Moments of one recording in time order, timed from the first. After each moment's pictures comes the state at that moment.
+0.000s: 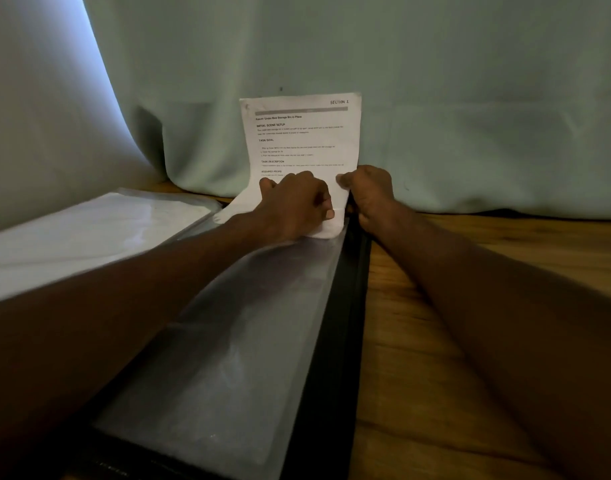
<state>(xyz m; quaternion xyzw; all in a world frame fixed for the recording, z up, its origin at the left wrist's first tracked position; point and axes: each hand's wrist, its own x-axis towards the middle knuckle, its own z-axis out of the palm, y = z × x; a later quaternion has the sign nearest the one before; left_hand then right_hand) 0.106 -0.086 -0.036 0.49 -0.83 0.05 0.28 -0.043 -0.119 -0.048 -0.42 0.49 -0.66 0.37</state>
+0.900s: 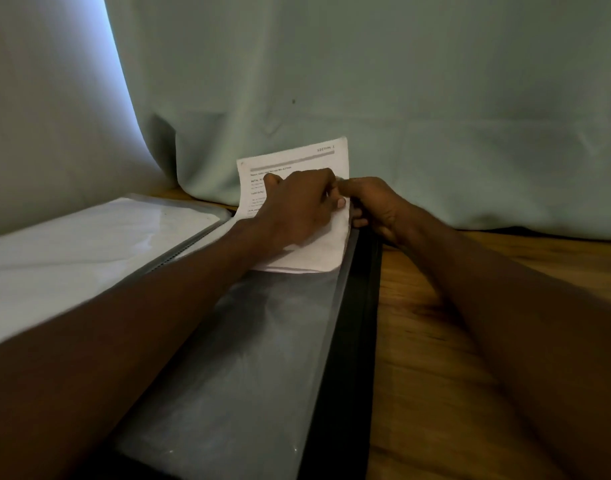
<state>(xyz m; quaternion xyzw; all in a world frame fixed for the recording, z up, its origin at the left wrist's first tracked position) 0.113 -0.081 -0.026 0.45 -0.81 0.05 0.36 -0.055 -0.122 -0.039 -0.58 0.46 -0.50 0.45</state>
